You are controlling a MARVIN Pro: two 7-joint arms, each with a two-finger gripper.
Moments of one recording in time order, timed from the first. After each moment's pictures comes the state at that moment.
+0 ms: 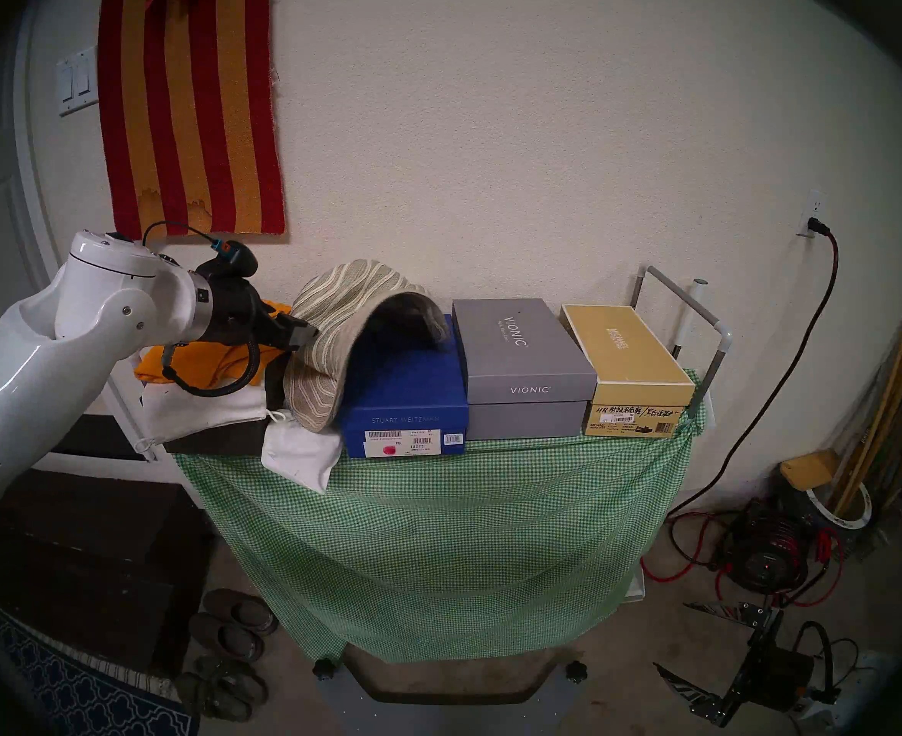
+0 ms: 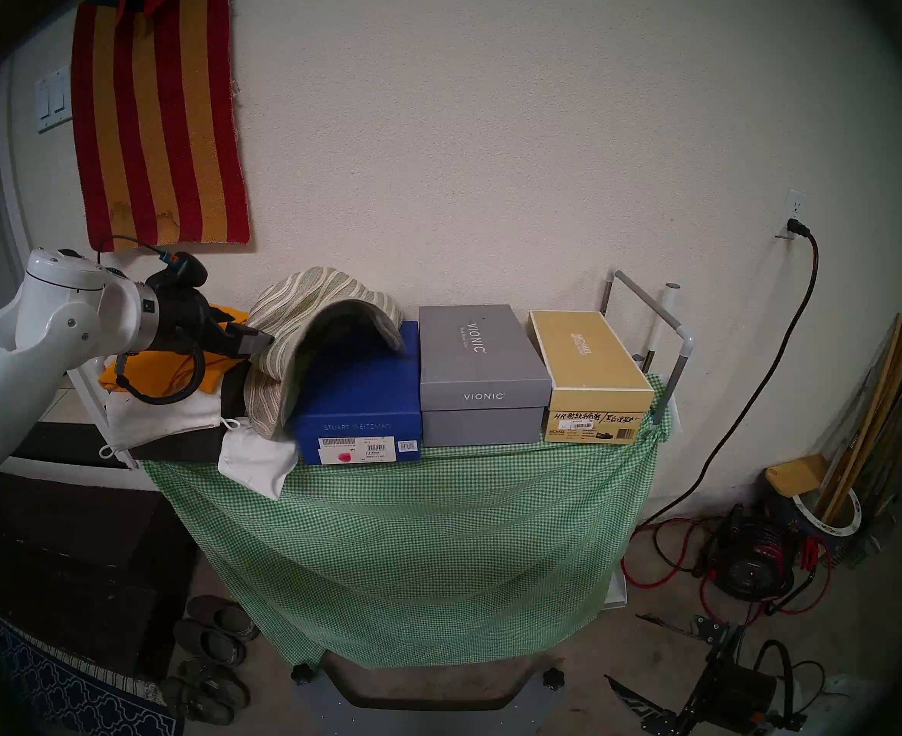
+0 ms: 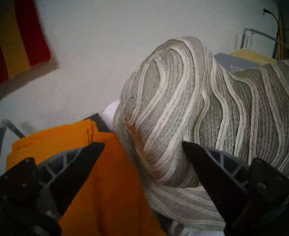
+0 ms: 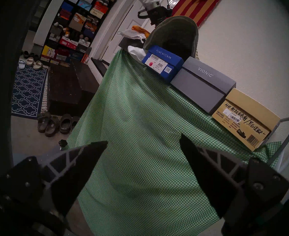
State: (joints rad) left arm 1.13 -0.42 -1.30 -1.94 -1.12 0.90 0.02; right arm -2.88 -0.57 1.88 -1.84 -0.15 -0.96 -0.09
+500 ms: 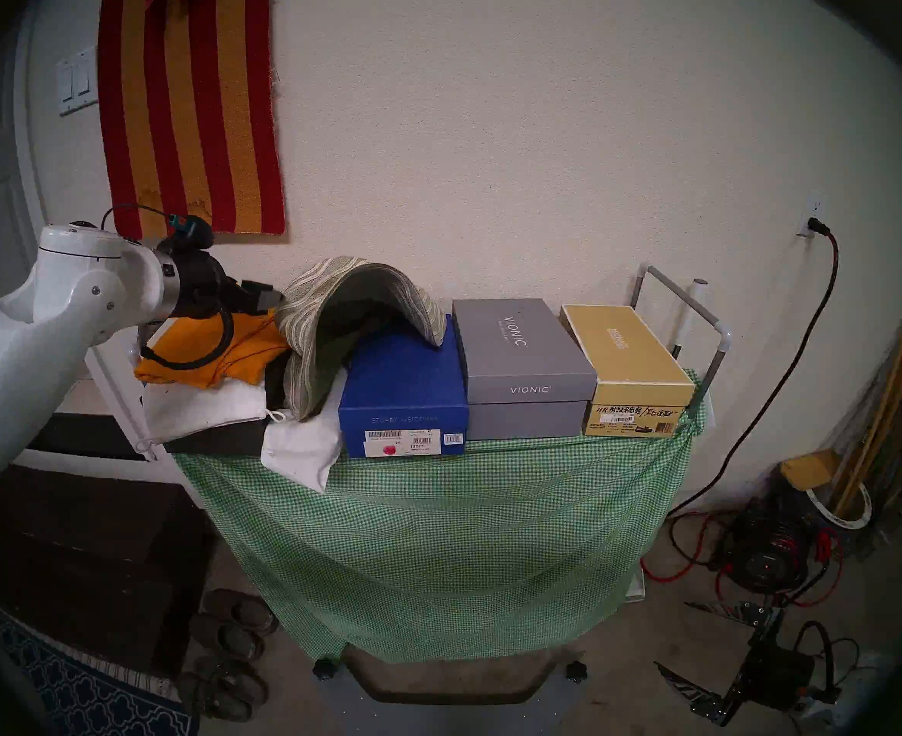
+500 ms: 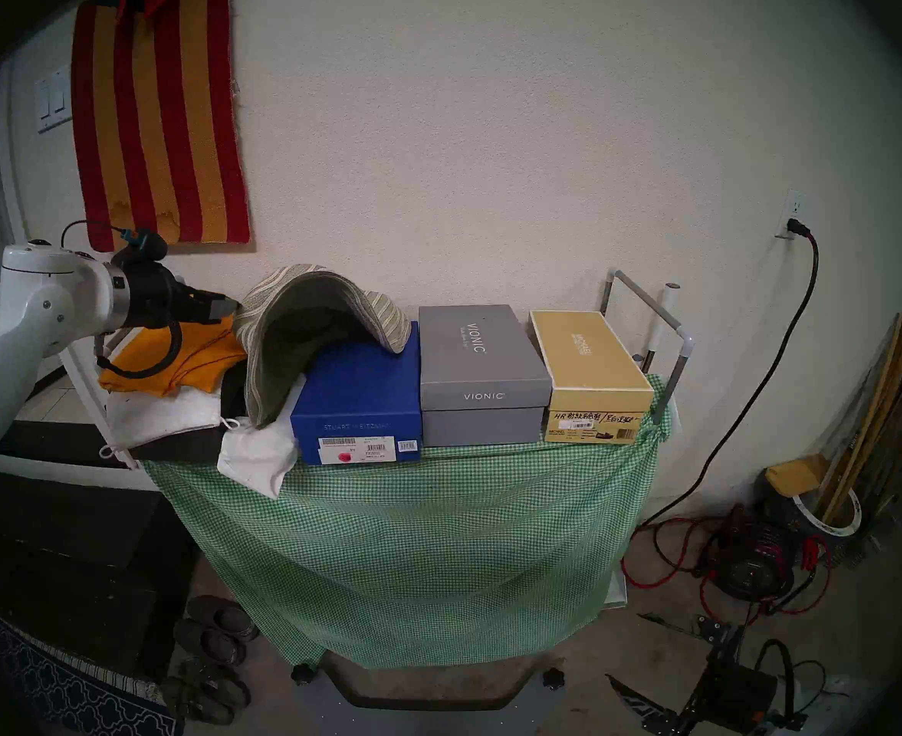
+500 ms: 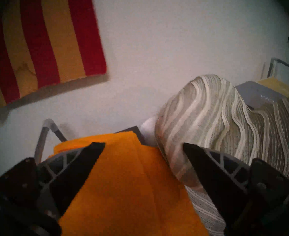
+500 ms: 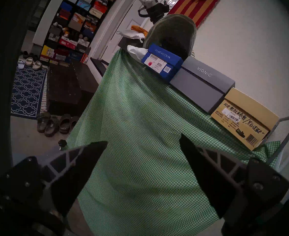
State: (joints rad) left arm 1.13 -0.44 -1.42 -1.88 -1.17 0.83 0.12; right arm -2.88 -0.58 1.89 -1.85 -0.14 -0.96 -0.08
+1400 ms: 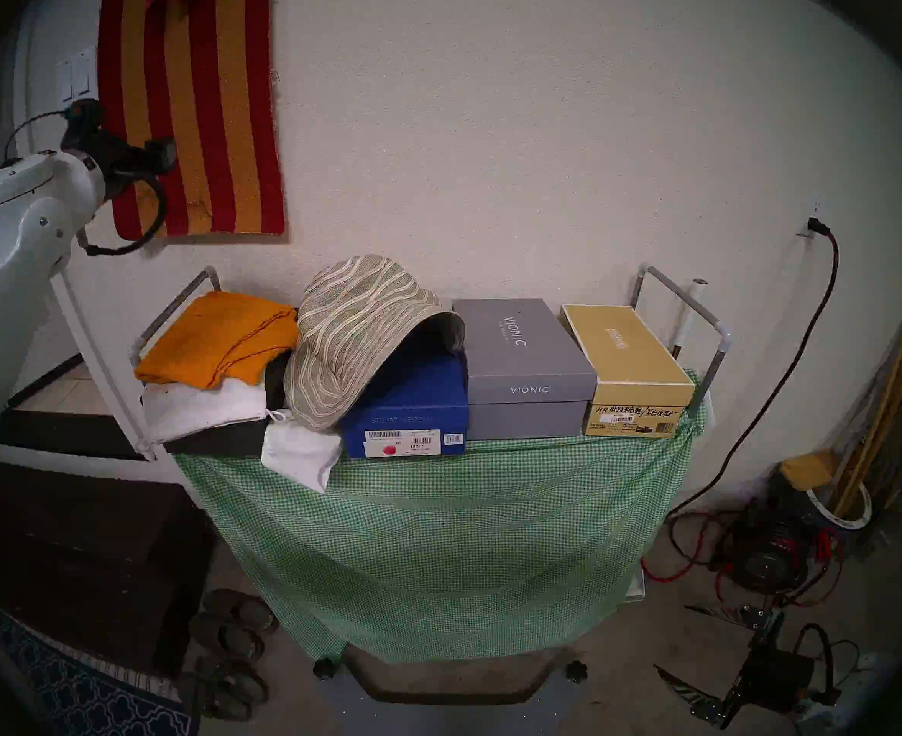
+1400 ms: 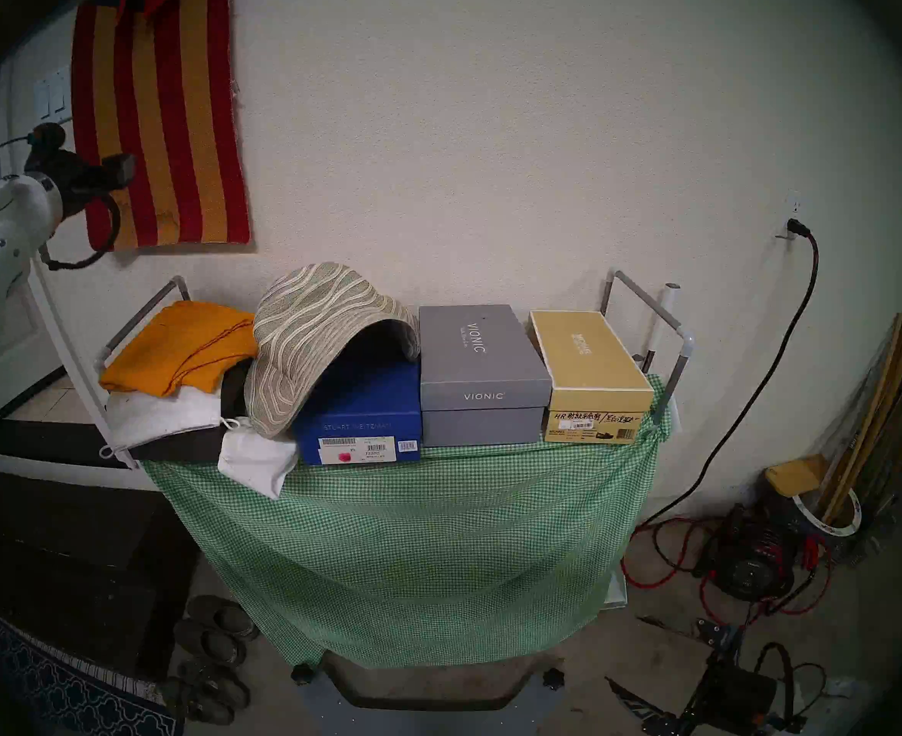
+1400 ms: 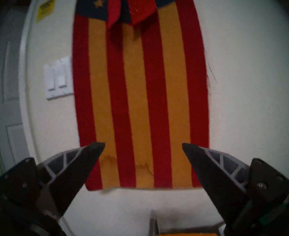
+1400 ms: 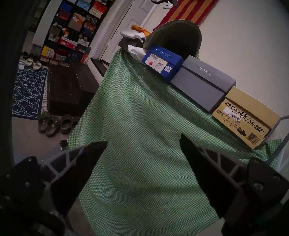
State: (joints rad) left arm 1.05 -0.54 -1.65 -1.89 -0.98 0.56 0.46; right arm -2.88 -0.59 1.89 -1.85 -0.13 -0.96 -0.06
